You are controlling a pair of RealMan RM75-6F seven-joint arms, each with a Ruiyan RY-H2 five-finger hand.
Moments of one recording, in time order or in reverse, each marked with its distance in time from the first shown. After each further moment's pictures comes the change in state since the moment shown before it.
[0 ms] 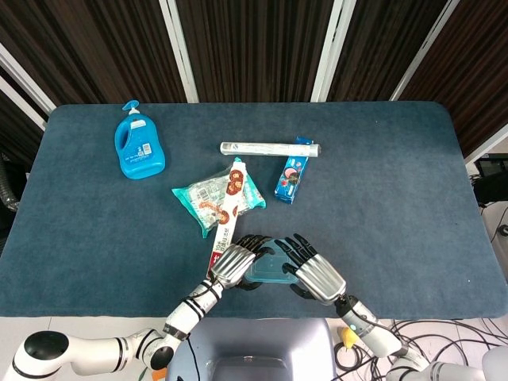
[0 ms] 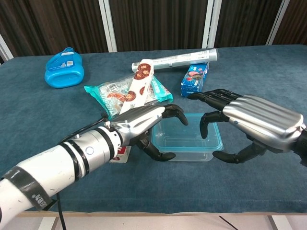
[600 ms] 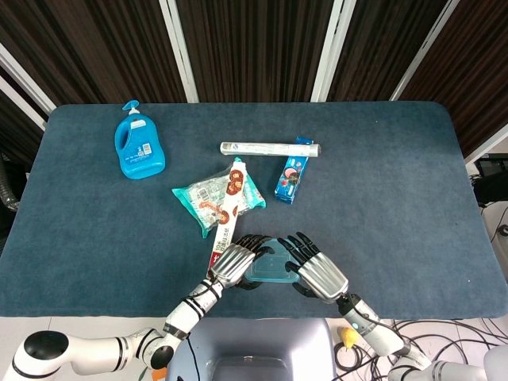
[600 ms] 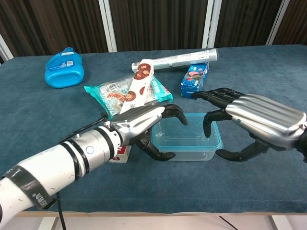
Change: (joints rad) left arm 0.000 0.001 -0.003 0.002 -0.005 -0.008 0.002; right arm 0.007 0.013 -0.008 -0.002 0.016 0.007 -0.006
